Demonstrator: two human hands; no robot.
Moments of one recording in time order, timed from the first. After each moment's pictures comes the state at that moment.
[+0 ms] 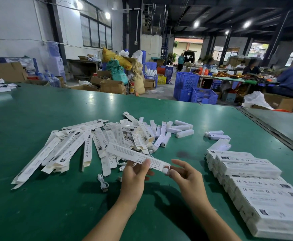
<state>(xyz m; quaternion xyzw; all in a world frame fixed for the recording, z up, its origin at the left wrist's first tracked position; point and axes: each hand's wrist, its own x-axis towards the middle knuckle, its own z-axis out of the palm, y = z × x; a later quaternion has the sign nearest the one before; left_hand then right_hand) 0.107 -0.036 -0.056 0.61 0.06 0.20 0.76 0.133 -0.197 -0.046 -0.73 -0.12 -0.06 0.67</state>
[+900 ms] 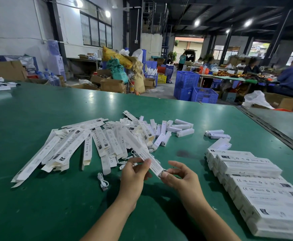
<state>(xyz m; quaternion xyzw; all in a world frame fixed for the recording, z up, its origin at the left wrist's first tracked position) 0.109 -0.035 -0.055 0.59 0.10 0.19 0.78 0.131 -0.190 -0.053 -0.63 -0.07 0.04 0.77</state>
